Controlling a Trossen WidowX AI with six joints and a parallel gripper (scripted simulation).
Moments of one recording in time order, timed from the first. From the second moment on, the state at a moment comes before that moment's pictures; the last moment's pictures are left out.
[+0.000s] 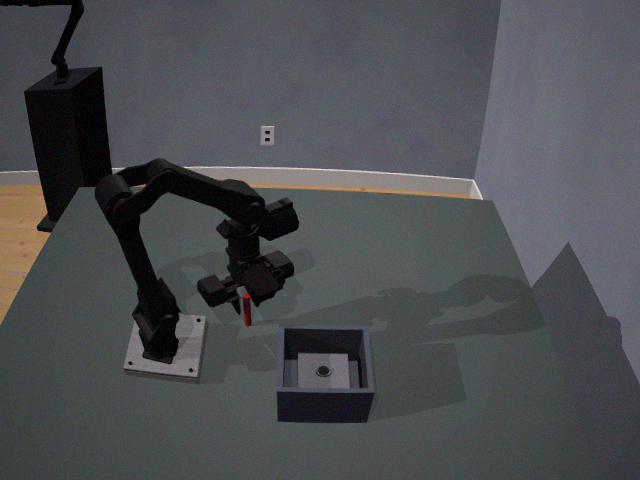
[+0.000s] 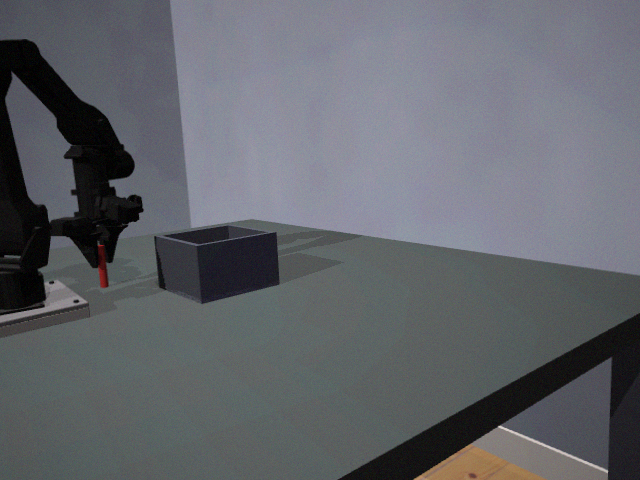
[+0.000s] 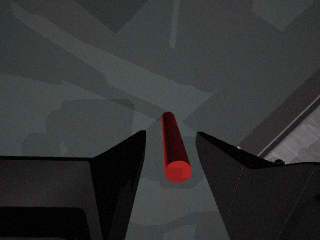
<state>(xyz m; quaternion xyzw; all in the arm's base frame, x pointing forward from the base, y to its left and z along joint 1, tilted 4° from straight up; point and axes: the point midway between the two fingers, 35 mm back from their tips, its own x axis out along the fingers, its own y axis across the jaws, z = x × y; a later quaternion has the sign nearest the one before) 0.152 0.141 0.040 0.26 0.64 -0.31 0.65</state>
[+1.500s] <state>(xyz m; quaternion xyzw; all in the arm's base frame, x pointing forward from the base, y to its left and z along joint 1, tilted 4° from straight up) 0.155 0.146 0.077 0.26 0.64 -0.31 0.65</state>
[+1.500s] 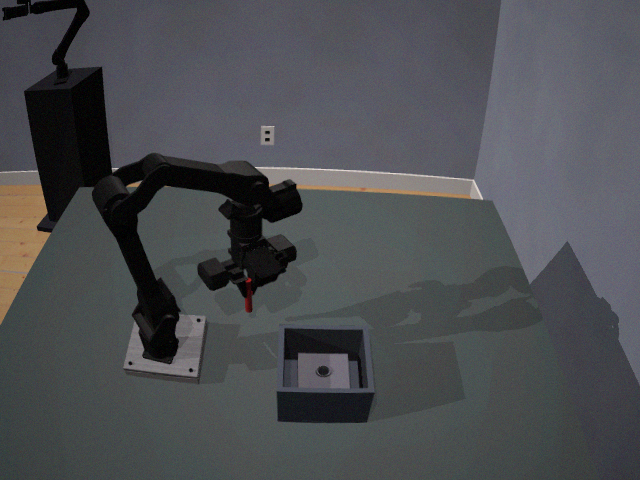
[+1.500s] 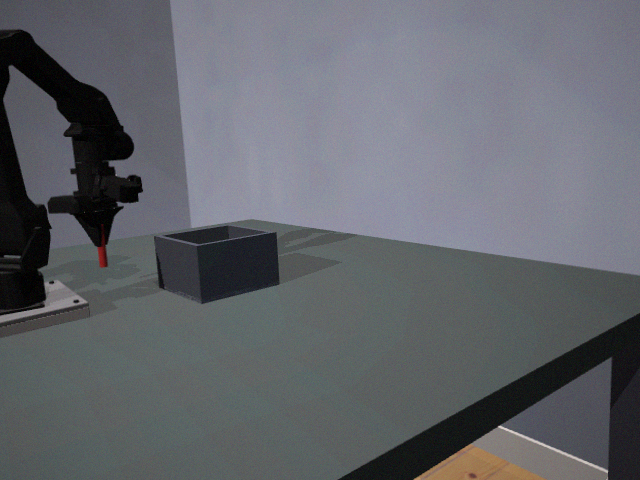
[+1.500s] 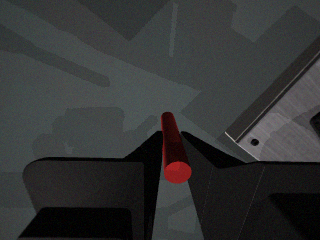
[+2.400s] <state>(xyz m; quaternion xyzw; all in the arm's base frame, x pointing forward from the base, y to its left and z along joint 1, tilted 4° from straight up) 0.182 0.136 0.126 0.26 0.64 -0.31 0.65</state>
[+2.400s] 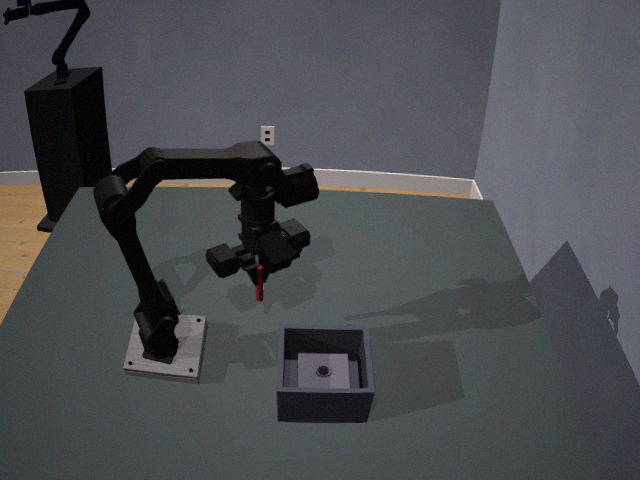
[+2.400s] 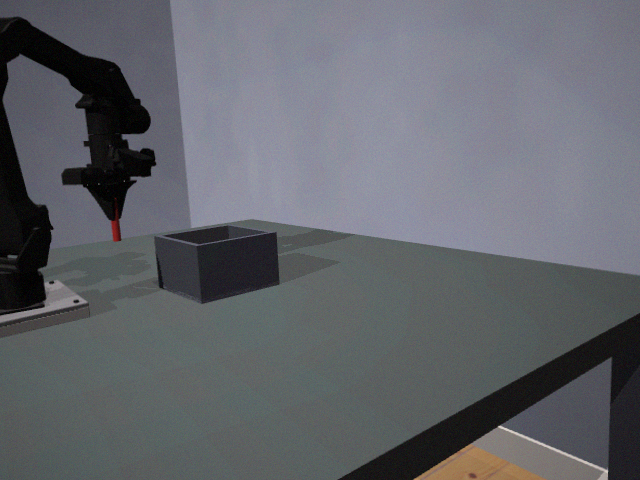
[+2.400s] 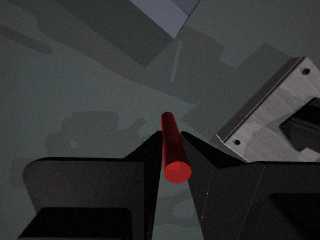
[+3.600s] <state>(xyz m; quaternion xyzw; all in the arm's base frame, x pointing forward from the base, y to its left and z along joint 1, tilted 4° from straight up) 0.239 0.073 0.157 0.27 0.64 -0.31 0.66</state>
